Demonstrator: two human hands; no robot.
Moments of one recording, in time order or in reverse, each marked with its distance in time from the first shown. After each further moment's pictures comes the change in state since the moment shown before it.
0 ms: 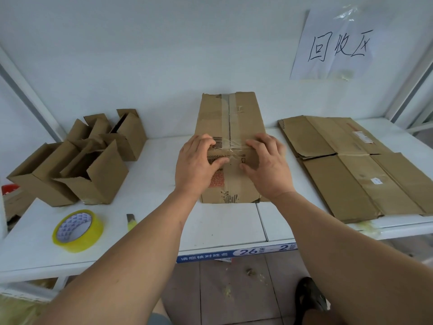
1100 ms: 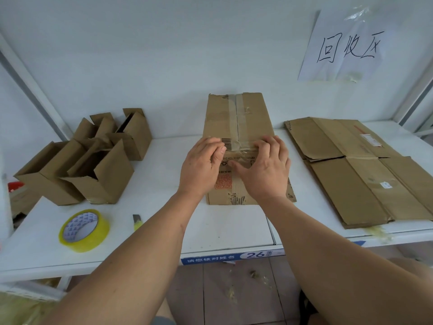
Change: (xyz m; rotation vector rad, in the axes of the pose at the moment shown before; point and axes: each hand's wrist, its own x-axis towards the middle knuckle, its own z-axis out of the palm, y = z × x) left_hand -0.002 -0.008 -0.003 -0.162 0.003 -0.016; right_hand 0.000 -0.040 0.023 -0.140 0.115 0.226
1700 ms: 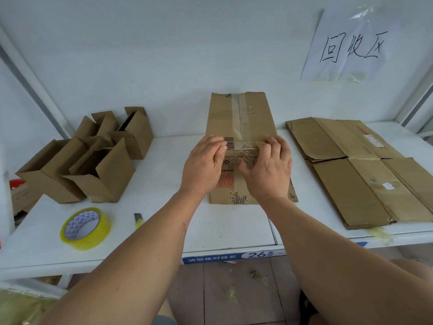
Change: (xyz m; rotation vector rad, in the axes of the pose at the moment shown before) left_hand 0.001 -0.002 0.001 0.019 -0.017 -0.037; right_hand -0.002 0.000 0.004 -0.048 0.093 -0.067
